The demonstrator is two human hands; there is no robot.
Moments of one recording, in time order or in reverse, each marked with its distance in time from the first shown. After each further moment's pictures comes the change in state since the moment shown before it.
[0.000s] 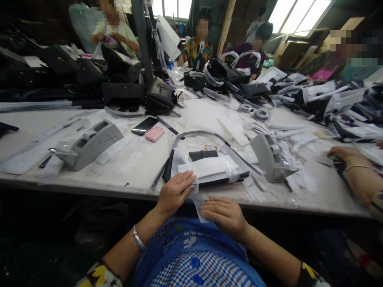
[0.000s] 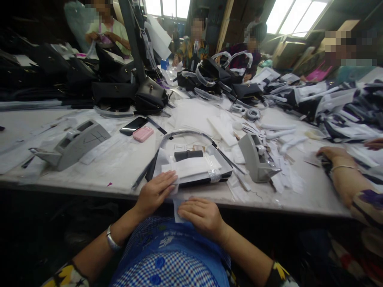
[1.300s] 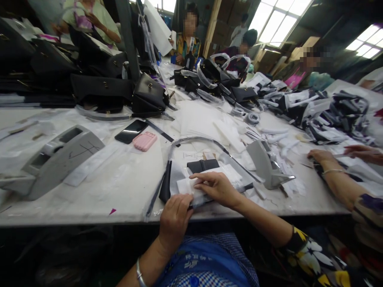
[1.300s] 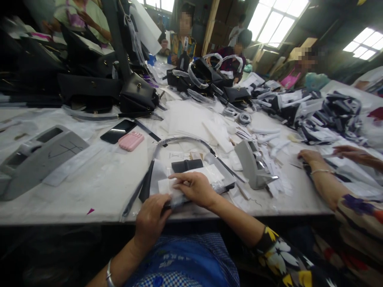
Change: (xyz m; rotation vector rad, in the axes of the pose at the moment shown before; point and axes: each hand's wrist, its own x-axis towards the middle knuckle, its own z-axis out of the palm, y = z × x) left_hand -0.013 0.000 0.021 0.063 0.226 -0.066; right_hand 0.097 0.074 0.008 0.268 -0.170 0.787
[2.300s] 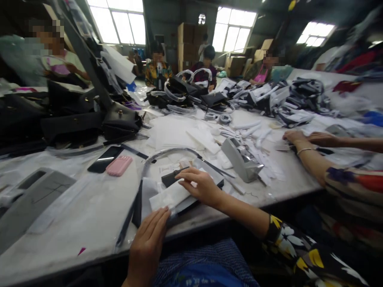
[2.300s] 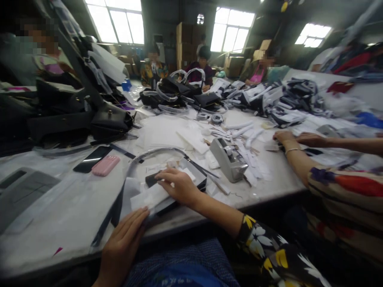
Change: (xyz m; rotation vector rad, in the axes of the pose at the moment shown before) left_hand 0.003 0.002 -0.014 0.111 -0.113 0.210; right_hand -0.012 0.021 -0.037 -0.074 0.306 -0.301
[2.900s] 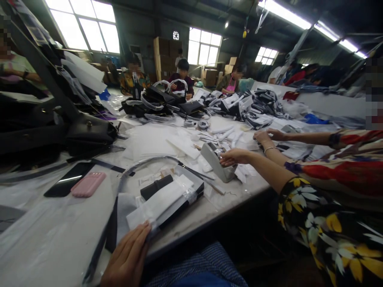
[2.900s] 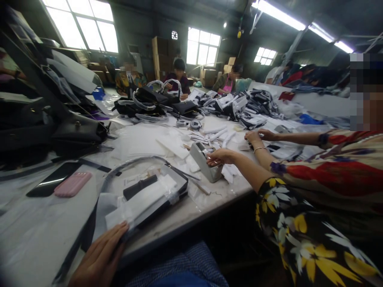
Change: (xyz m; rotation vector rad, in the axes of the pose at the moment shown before) left_hand -0.003 -0.013 0.004 0.004 0.018 0.085; right_hand -0.027 0.116 -0.221 0.304 0.011 1.219
